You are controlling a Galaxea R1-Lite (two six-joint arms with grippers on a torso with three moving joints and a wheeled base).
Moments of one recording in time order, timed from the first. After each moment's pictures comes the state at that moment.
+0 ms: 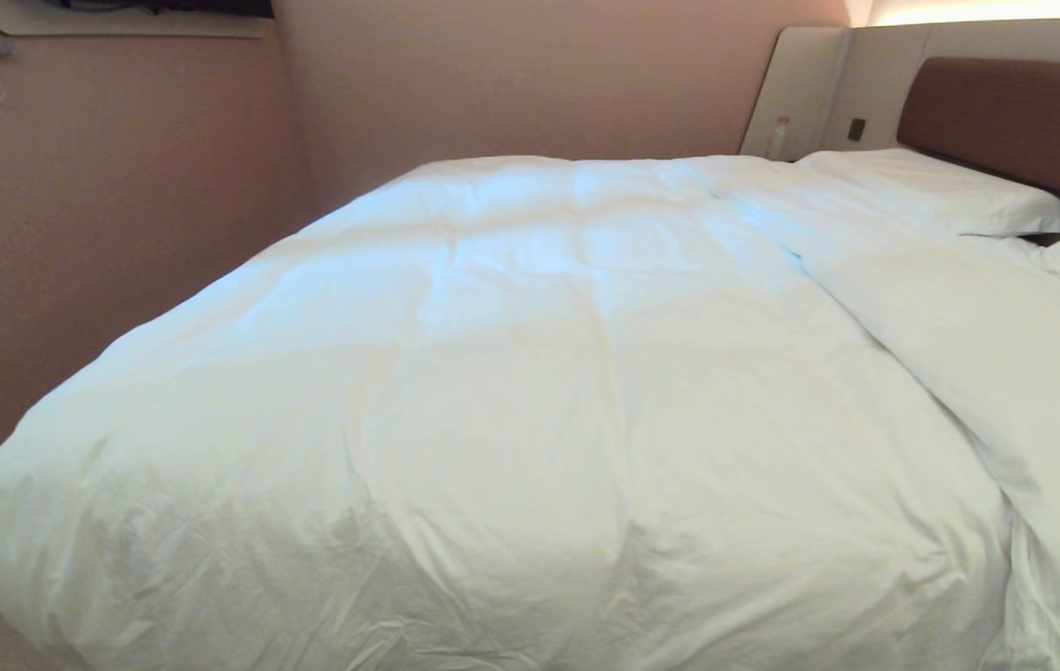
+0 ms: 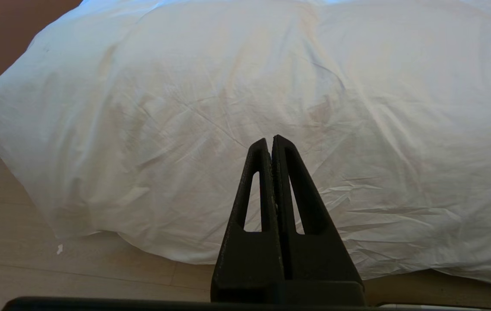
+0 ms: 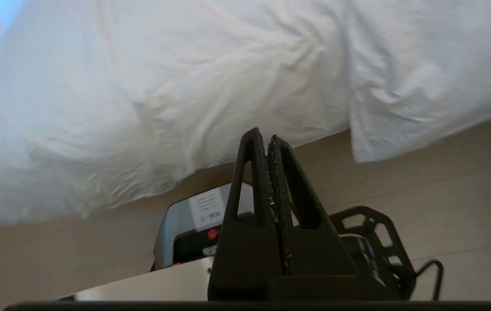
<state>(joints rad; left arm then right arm) -0.01 0.00 0.00 -0.01 0.01 -0.04 -0.02 0.77 -1.44 1.21 -0.03 0.46</state>
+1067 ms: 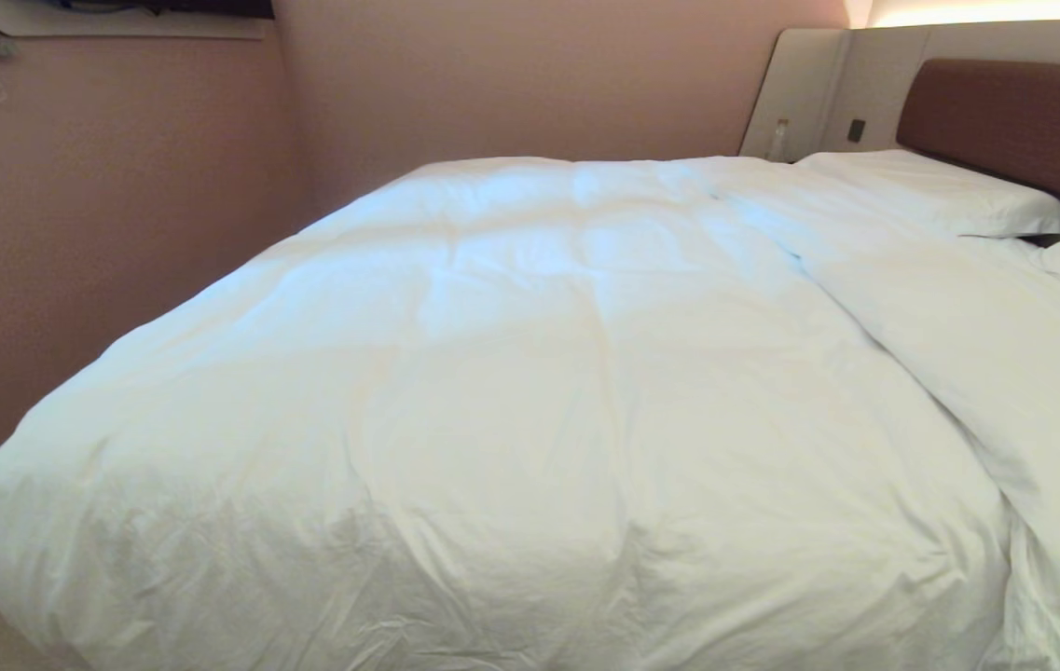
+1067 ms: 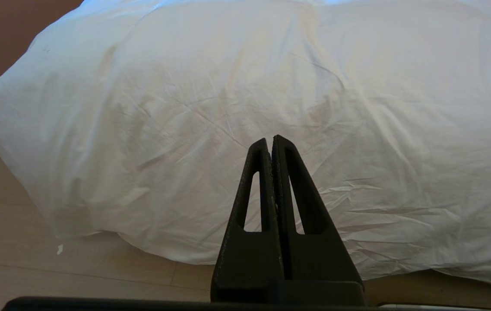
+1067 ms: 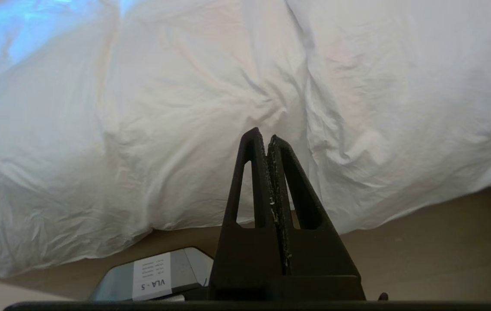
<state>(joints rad) 0.00 0.00 0.00 -0.01 0.01 -0.04 -0.02 0.26 -1.08 1.00 -0.11 0.25</state>
